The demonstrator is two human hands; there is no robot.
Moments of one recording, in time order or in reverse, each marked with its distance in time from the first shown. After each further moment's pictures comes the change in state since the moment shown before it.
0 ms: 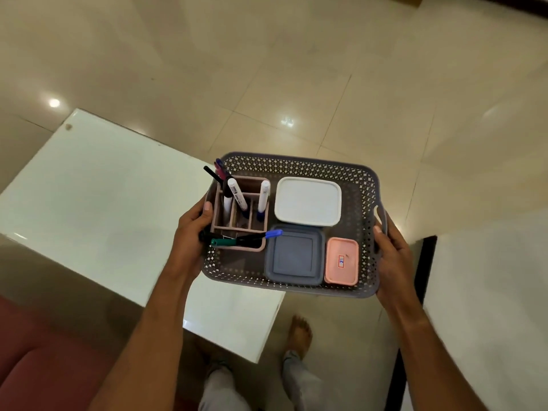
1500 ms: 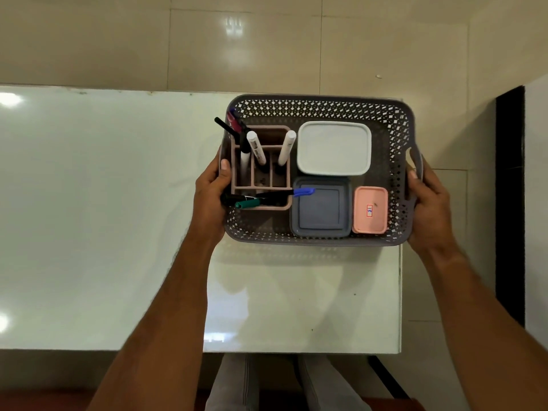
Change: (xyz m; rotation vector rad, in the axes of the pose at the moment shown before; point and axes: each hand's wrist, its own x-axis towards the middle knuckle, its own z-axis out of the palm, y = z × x) left_hand 0.217 -0.186 -0.174 0.134 -0.256 -0.152; right_hand 0.060 0.315 0.091 0.055 0.319 -0.005
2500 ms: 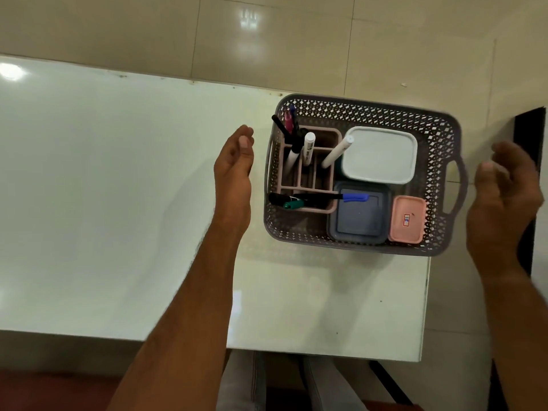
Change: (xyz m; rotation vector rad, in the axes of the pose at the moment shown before) left_hand 0.007 0.035 -0.016 0.034 0.252 -0.006; right_hand -0.018 -0.058 0.037 -0.675 0.277 -0.443
